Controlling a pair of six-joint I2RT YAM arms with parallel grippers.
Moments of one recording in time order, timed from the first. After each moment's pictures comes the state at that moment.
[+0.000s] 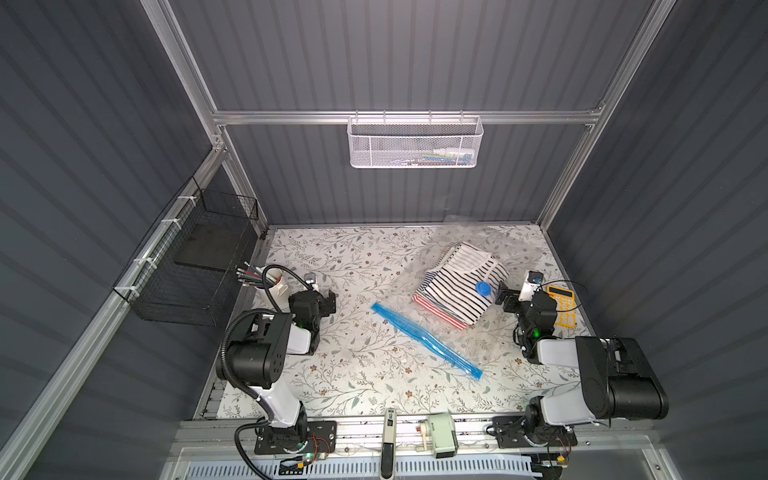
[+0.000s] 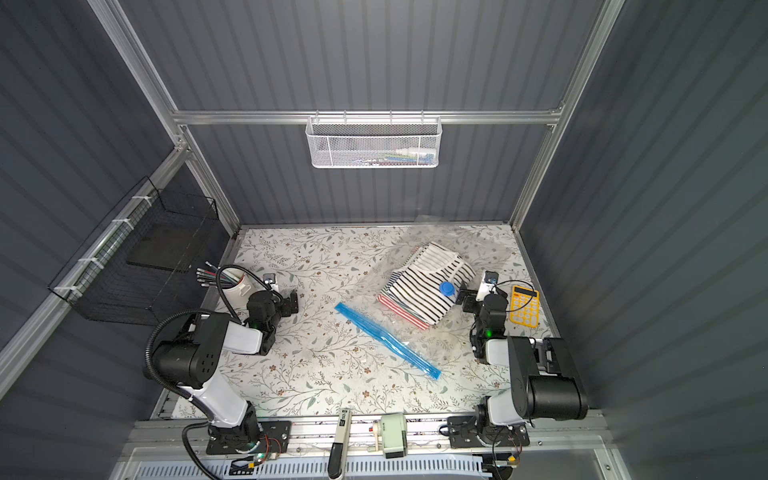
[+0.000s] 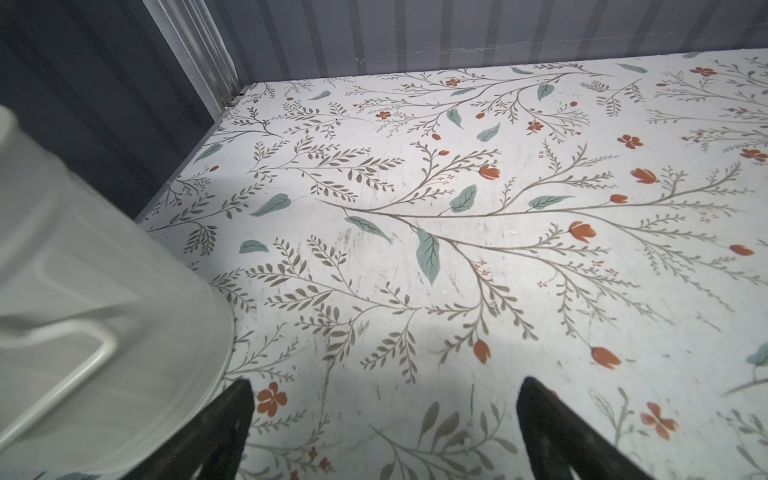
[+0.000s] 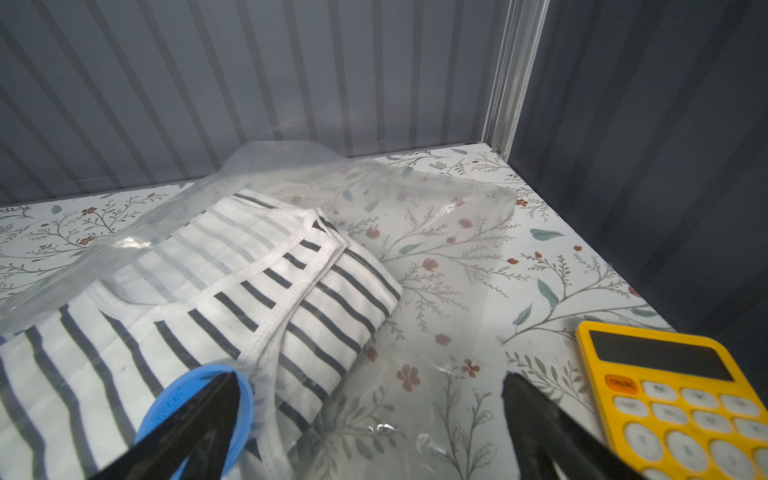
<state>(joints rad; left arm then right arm) -0.12 1.71 0.44 0.85 -0.21 0.03 -0.04 1.46 0.30 0.93 0.05 0.06</state>
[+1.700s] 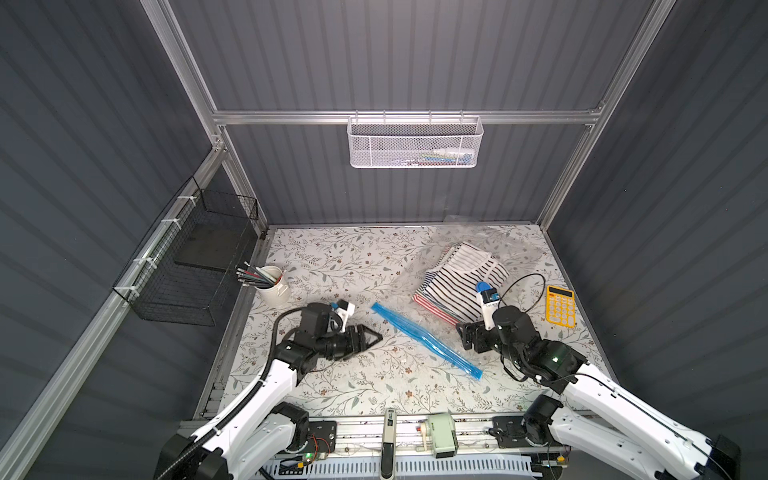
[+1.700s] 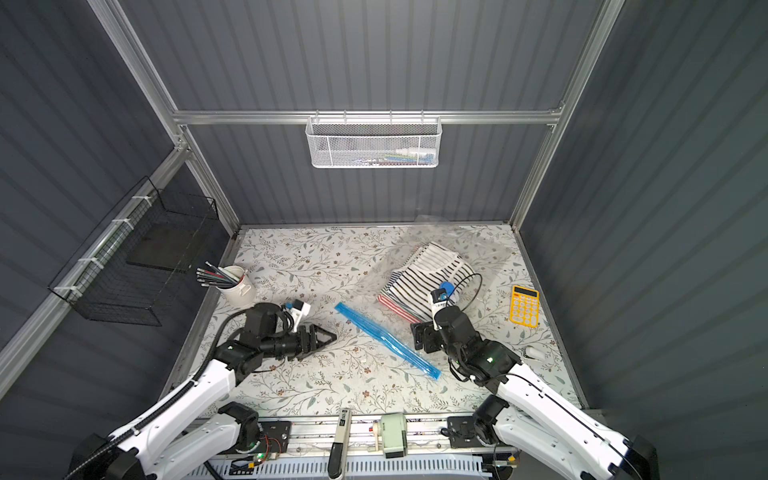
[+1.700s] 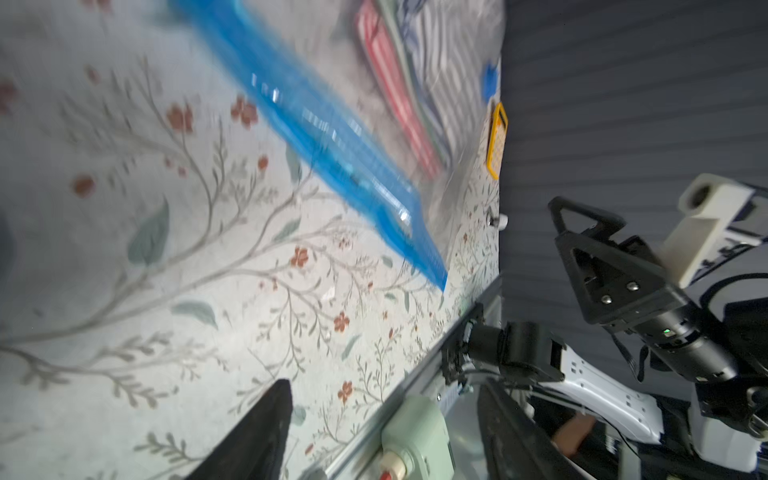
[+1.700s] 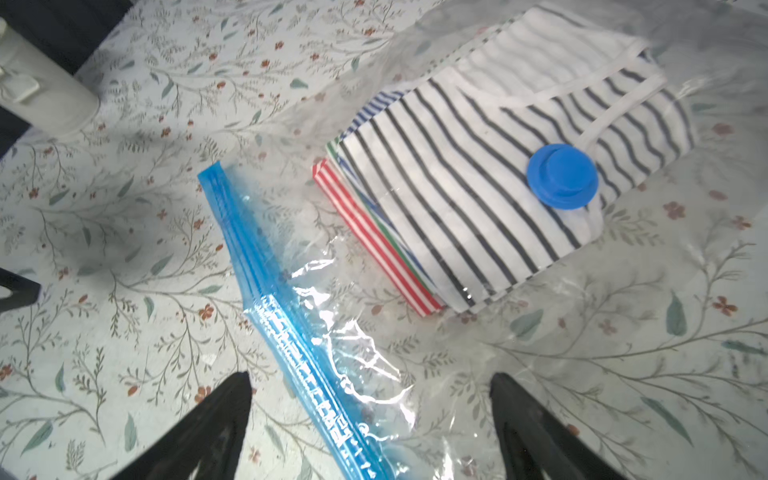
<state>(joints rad) -0.45 0.95 0.43 -0.26 0.70 -0.81 0.75 0.80 0.62 -0.52 0.23 0.38</state>
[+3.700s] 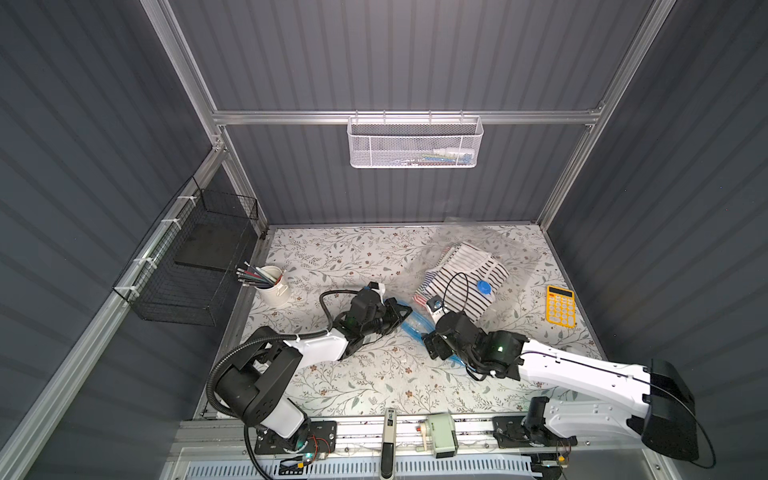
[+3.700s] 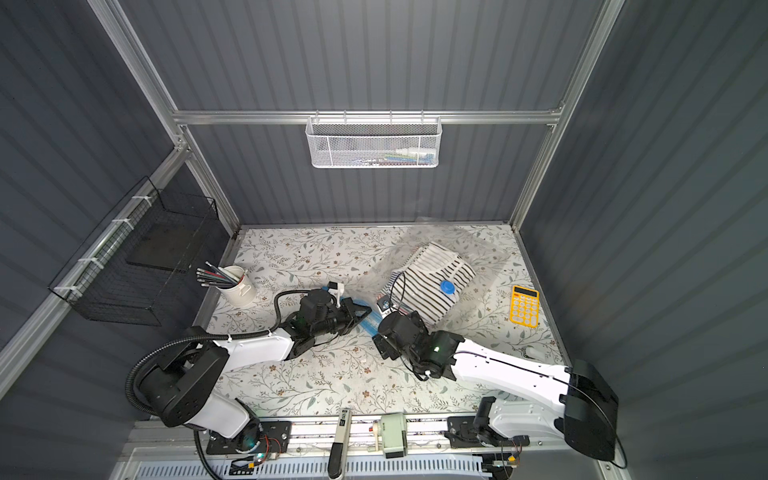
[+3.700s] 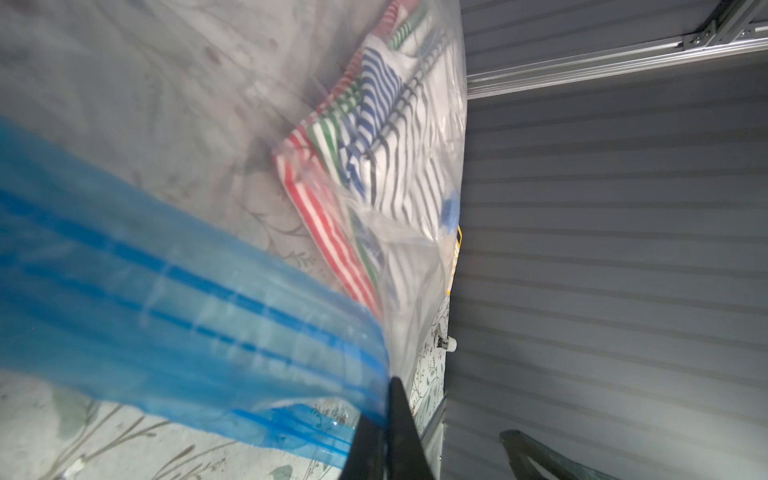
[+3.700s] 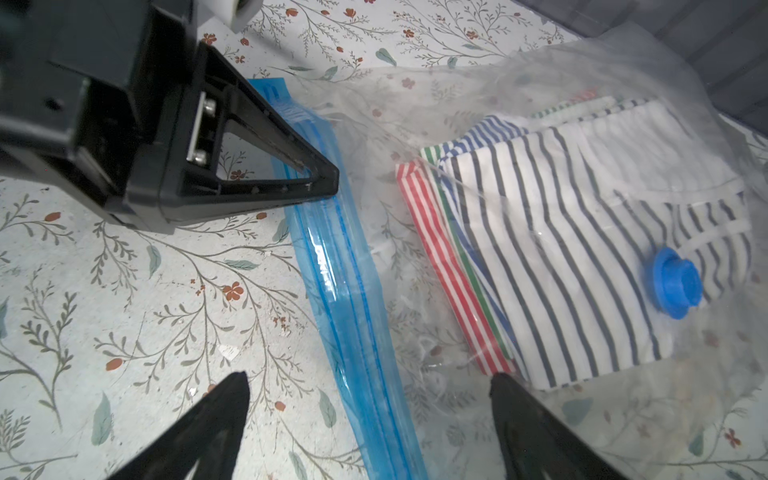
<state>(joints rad) -0.70 1.54 0.63 0.48 0.33 -1.25 1.05 1.22 0.80 -0.42 0.44 0.25</state>
